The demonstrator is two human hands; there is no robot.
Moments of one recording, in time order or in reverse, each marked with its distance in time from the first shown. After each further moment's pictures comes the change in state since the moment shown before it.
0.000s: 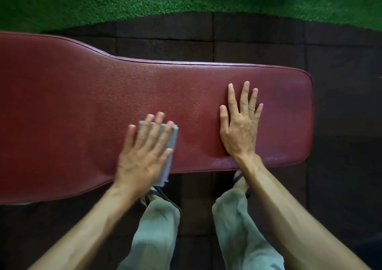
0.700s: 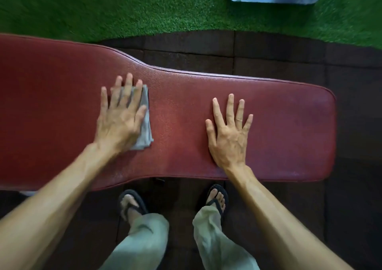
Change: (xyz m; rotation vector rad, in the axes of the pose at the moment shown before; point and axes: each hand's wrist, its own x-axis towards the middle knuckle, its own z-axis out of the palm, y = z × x) left_hand 0.043 -0.112 -0.014 -0.068 0.047 -0.287; right_hand -0.016 -0.064 0.018 -0.054 -0.036 -0.144
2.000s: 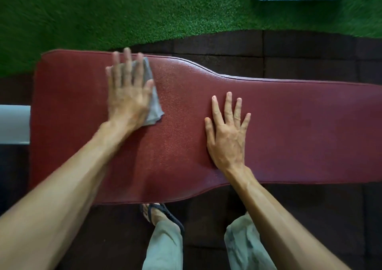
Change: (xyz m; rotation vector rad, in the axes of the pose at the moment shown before) left_hand 0.057 -0.168 -0.018 -0.088 0.074 -0.071; right_hand 0.011 -0.195 0.051 0.060 -0.033 0.054
